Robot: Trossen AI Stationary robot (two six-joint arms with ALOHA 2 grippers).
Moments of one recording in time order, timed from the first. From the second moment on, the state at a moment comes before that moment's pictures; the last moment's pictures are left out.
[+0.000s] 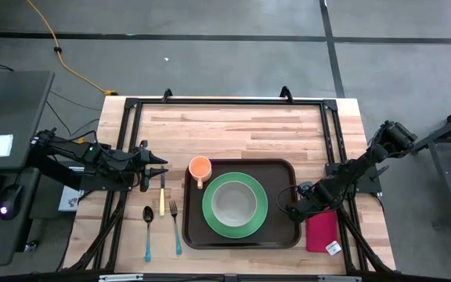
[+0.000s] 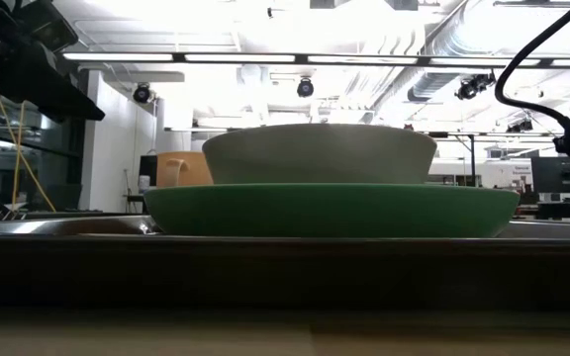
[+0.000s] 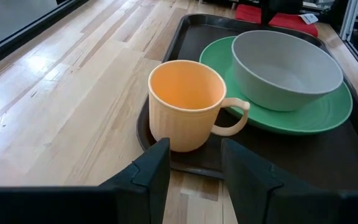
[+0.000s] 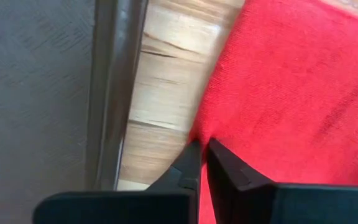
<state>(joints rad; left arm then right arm) -0.31 0.24 0.30 -0.52 -0.41 -0.31 0.60 1.43 0.64 -0.72 -0.13 1.91</state>
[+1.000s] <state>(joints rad) -0.31 0.24 0.30 -0.53 -0.41 -0.31 0.60 1.31 0.64 -0.70 -0.16 1.91</state>
